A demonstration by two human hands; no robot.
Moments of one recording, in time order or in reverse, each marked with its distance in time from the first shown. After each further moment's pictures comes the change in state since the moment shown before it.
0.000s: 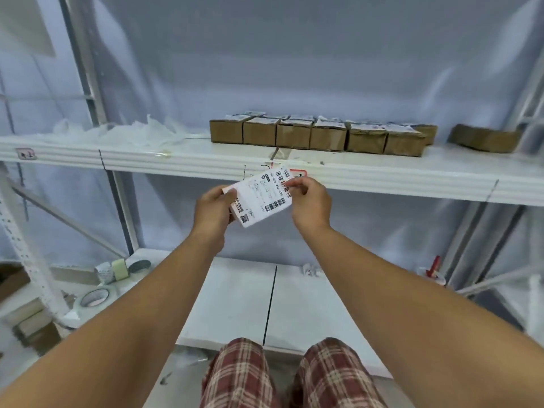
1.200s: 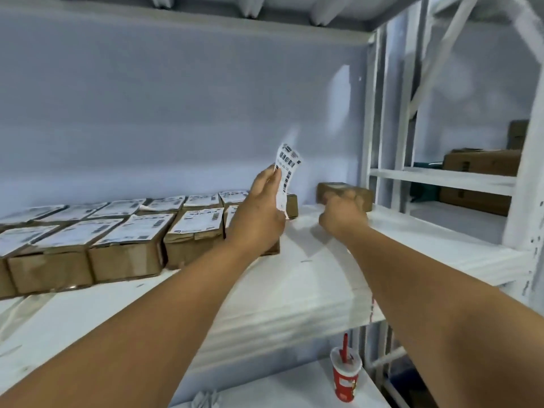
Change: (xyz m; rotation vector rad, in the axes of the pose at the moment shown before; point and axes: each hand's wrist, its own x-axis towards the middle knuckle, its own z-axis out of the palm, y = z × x) left_hand 0.102 0.006 0.419 0.809 -0.578 0.866; right_hand 0.313 0.096 -0.301 -1.072 0.214 0.233
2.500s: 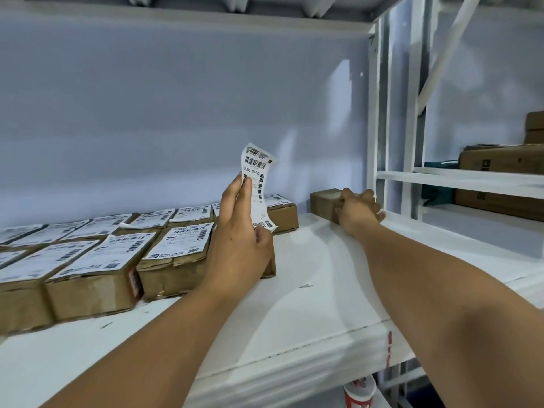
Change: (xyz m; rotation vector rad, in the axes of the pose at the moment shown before) left_hand -0.007 -0.014 0.011 -0.119 0.185 -0.068; right_hand 0.088 0.039 0.034 0.097 0.033 0.150
